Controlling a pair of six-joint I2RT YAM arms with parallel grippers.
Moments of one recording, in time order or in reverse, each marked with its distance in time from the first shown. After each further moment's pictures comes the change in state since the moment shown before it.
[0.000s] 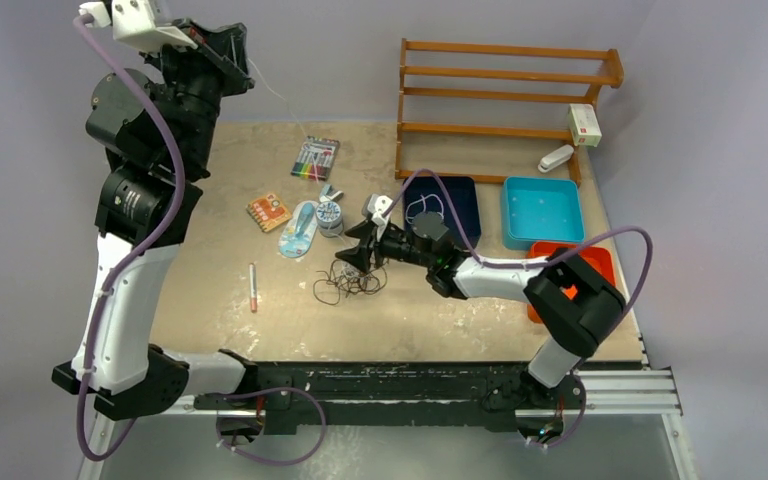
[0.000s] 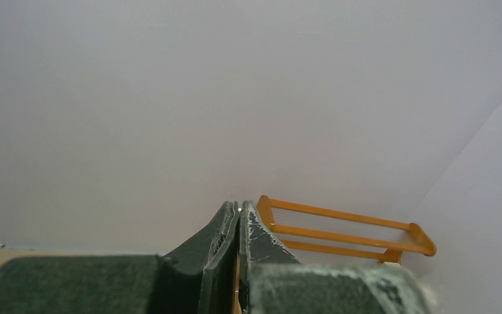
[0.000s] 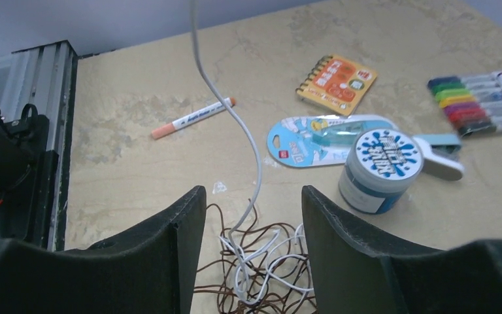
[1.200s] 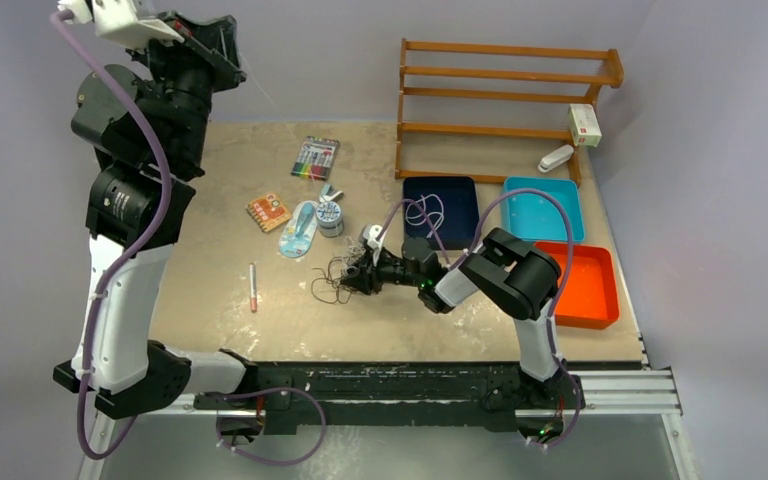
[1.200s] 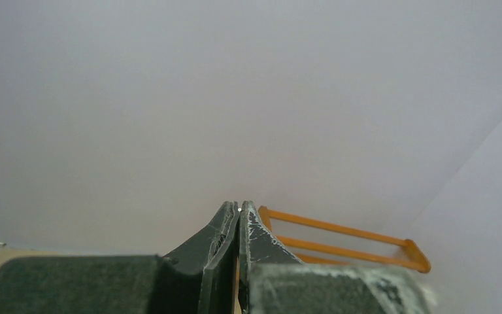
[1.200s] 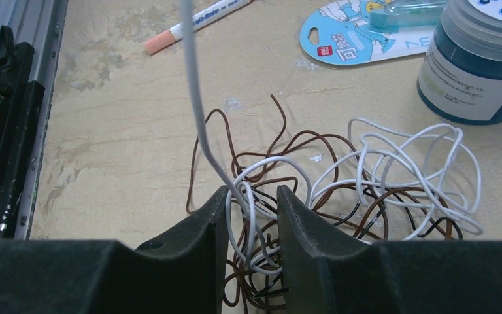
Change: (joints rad) left arm -0.016 0.010 0.065 -0.042 -0.044 -0.023; right arm 0.001 0.393 -0.062 0.322 -0.082 0.114
